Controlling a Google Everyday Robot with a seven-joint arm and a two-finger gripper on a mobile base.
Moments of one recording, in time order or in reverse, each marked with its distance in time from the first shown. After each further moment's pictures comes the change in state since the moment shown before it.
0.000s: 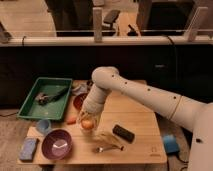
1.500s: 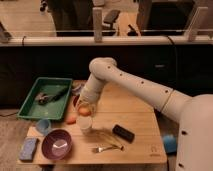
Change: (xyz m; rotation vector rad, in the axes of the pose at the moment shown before) arm 0.047 -0.042 -0.020 0.052 0.088 -0.083
